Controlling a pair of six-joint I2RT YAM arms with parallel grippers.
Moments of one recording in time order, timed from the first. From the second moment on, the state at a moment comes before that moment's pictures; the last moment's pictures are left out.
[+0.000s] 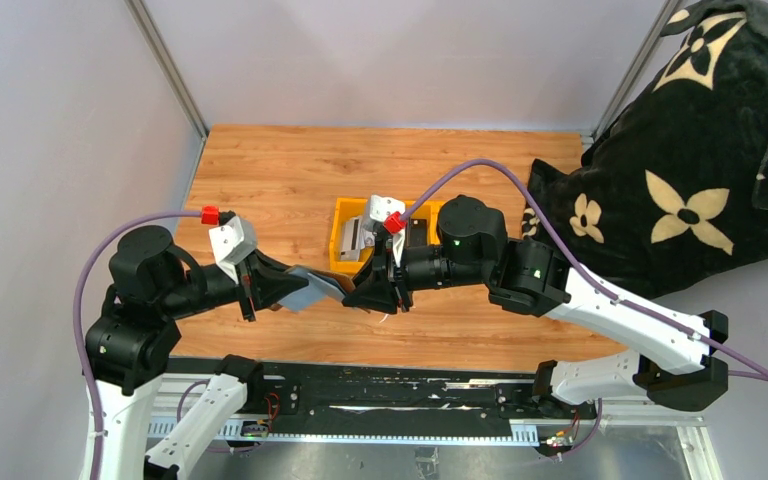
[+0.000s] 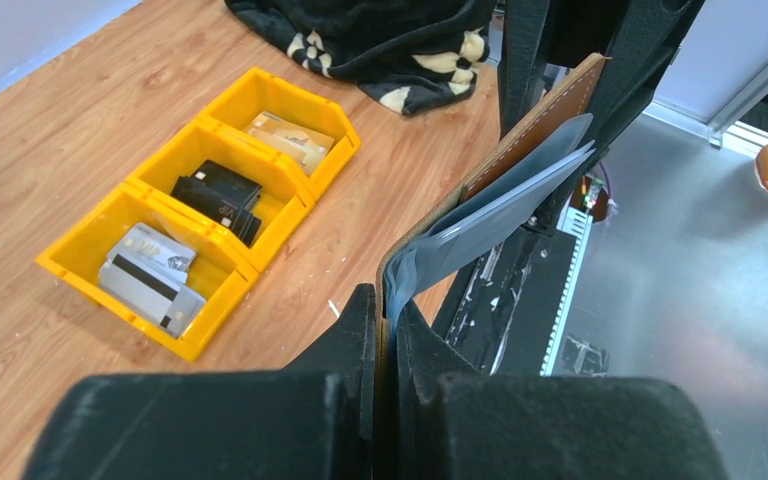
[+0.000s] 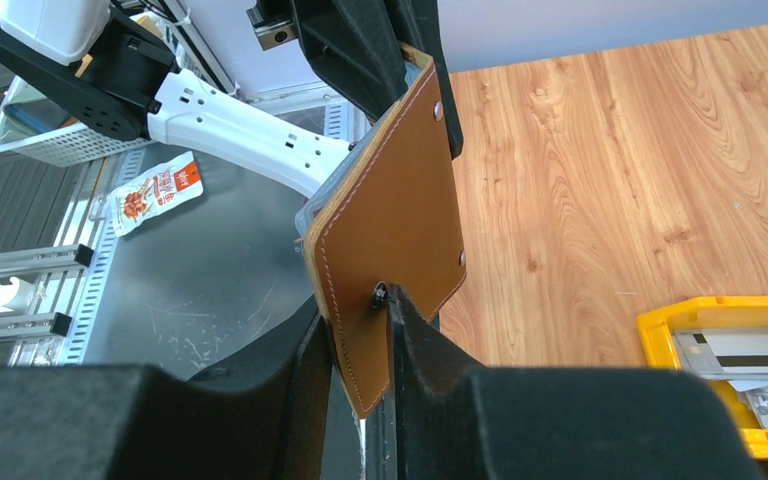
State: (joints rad) left arm -0.24 0.64 1.27 -0.92 0.90 0.10; right arm 1.21 1.21 1.44 -0.42 -0.39 0.10
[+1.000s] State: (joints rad) left arm -0.24 0.66 1.29 -0.92 0.90 0.10; right arm 1.22 1.21 1.39 -0.36 -0.21 0.13
